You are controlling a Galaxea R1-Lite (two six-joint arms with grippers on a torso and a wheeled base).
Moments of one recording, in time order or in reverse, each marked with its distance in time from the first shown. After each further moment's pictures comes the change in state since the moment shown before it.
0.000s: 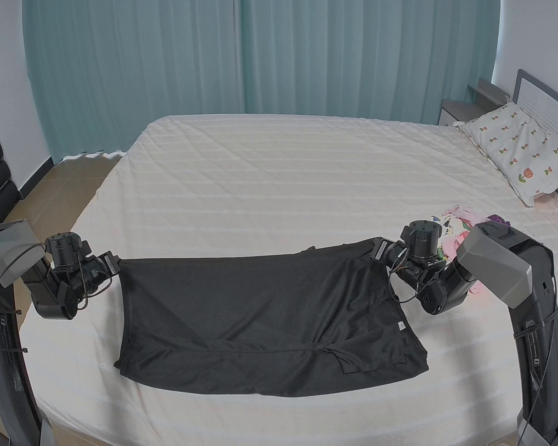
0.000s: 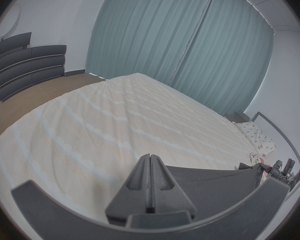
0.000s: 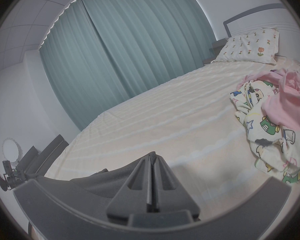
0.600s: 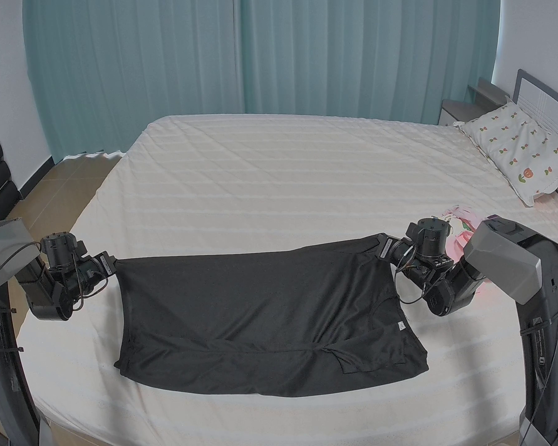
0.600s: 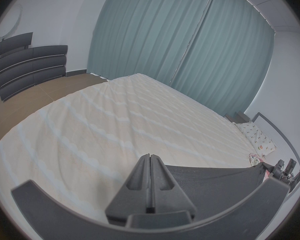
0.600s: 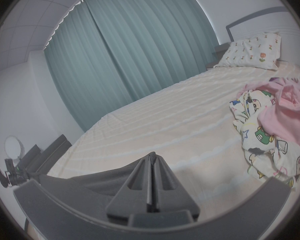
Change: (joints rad) left arm 0.012 -0.037 0.047 -0.007 -0.003 0.001; right arm -0.010 -0.055 0.092 -0.076 0.018 -0.033
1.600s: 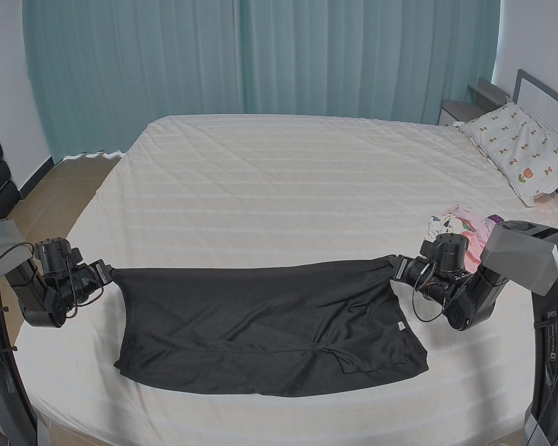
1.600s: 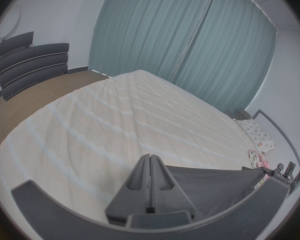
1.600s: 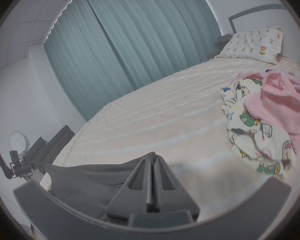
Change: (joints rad) left arm 0.013 -0.064 0.116 -0.001 -0.009 0.021; right arm -0.044 -0.084 0.260 -0.070 0.114 -0.013
